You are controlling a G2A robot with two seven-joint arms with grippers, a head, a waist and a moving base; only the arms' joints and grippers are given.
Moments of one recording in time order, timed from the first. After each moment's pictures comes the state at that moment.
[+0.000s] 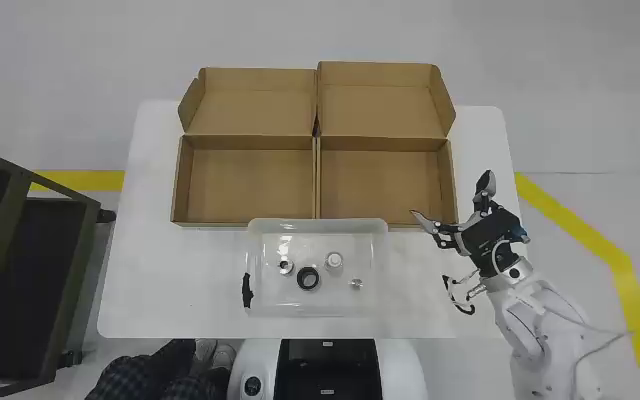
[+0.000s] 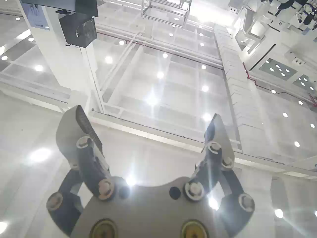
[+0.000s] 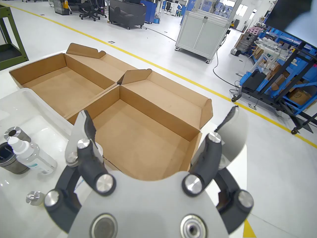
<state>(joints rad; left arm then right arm) -0.11 -0.30 -0.54 -1.19 3.07 0.29 0.07 -1.65 -1.33 1.65 -2.13 -1.50 -0.49 -0.01</state>
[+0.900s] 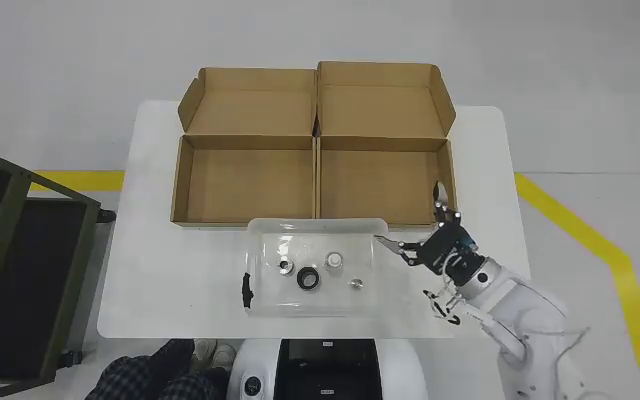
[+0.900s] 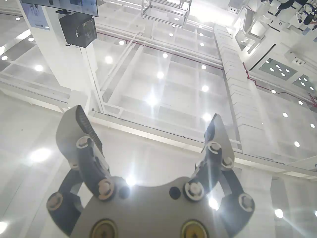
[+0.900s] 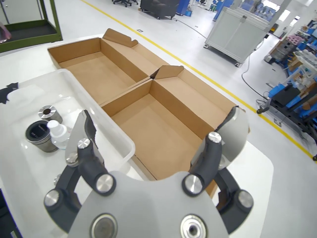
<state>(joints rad) -0.11 -0.30 -0.54 -1.19 3.07 0.29 0.07 -1.62 -1.31 1.52 -2.14 -1.55 -0.66 0.09</state>
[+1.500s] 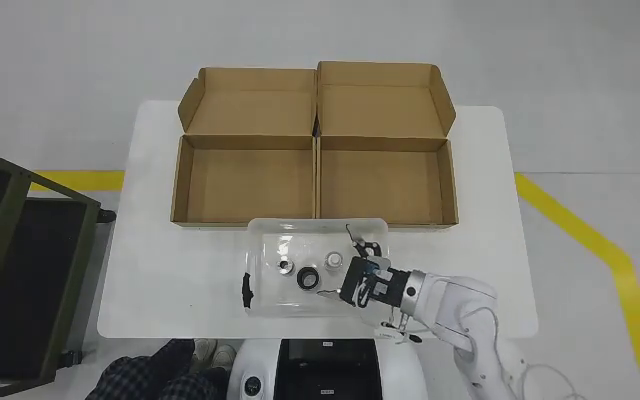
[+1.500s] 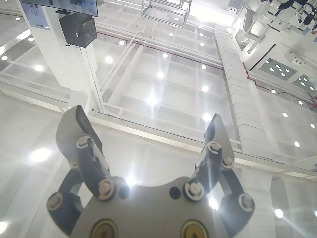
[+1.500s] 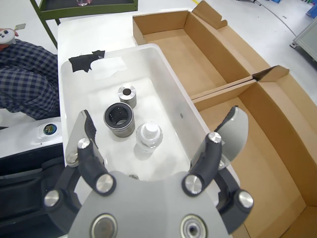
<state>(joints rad) -0.11 -0.30 -0.54 -1.19 3.07 0.29 0.07 -1.51 -1.30 1.25 -2.02 -1.55 -0.83 0.27</state>
